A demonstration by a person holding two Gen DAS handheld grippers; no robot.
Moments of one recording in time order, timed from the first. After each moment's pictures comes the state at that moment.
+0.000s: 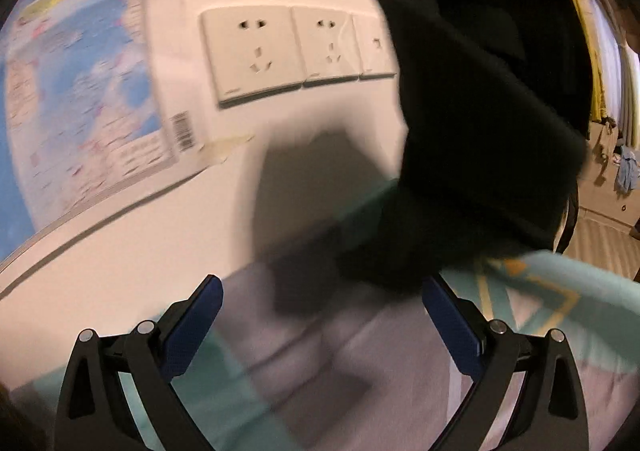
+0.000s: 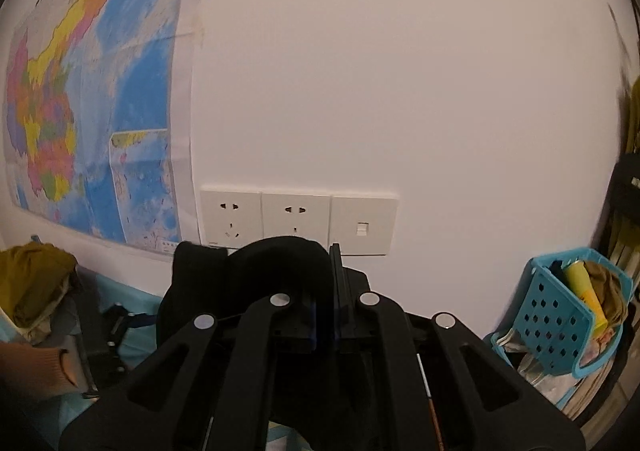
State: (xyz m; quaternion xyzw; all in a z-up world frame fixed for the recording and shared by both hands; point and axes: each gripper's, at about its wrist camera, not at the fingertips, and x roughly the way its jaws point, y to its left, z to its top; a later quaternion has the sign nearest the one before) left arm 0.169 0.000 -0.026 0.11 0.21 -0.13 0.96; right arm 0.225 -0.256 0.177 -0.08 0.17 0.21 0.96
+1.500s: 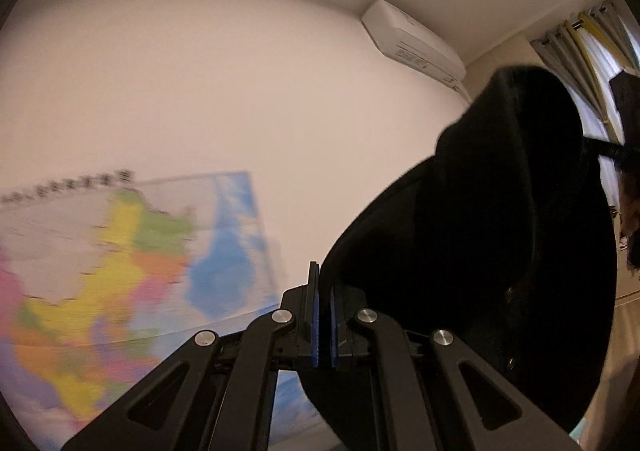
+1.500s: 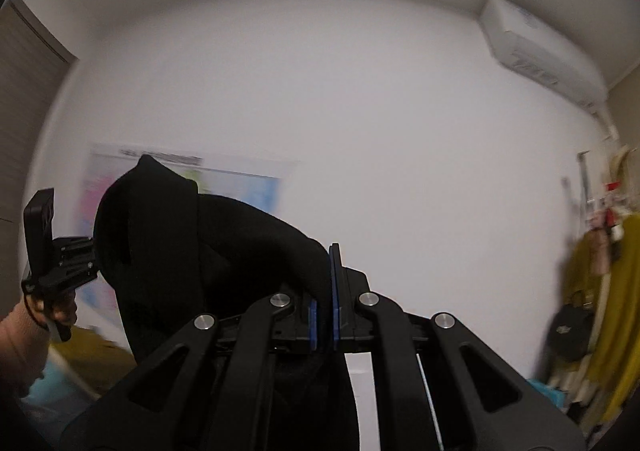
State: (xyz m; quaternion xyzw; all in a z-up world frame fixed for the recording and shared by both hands) left arm -0.121 0.025 0.345 0.14 -0.09 -0.03 0.99; right arm -0.099 -0.359 0.418 -0.05 -0.11 0.28 0.95
